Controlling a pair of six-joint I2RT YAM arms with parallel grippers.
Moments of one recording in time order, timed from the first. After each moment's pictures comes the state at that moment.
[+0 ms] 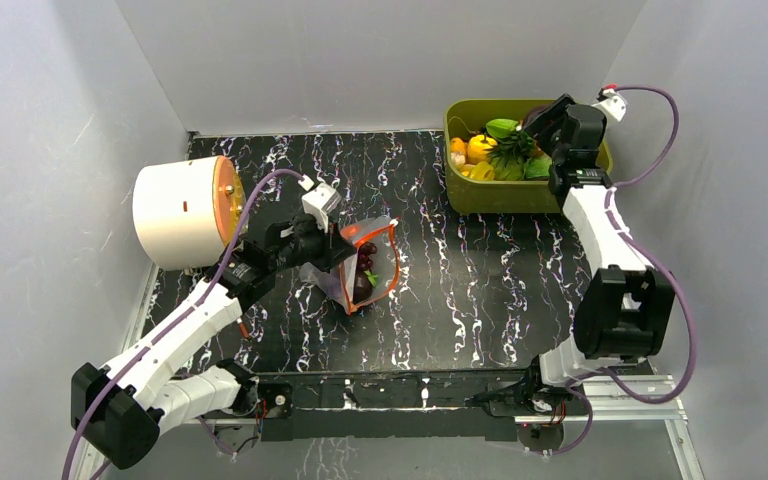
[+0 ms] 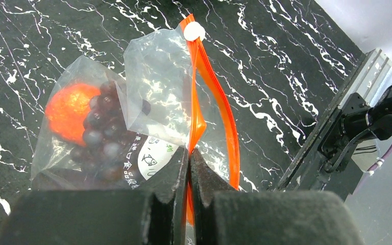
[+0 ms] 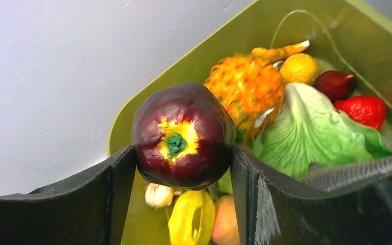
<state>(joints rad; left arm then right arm) -0.58 1.03 0.83 -0.25 0.35 -0.18 -0.09 1.56 1.31 0.03 0.16 0.61</state>
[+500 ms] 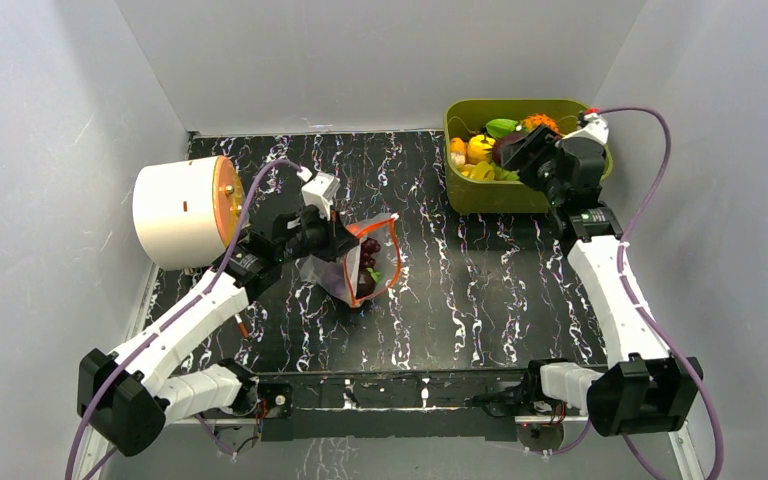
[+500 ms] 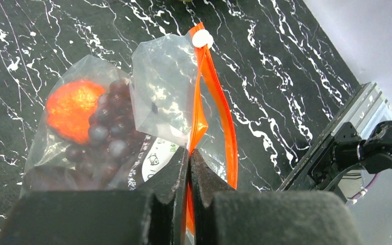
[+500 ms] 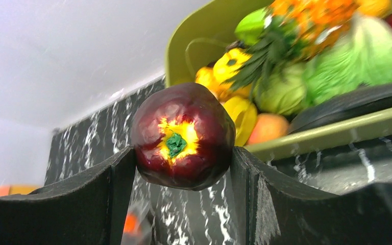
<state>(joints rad) -0.58 1.09 0.86 -0.24 0.28 -0.29 0.03 1.19 1.13 -0.17 0.02 0.58</state>
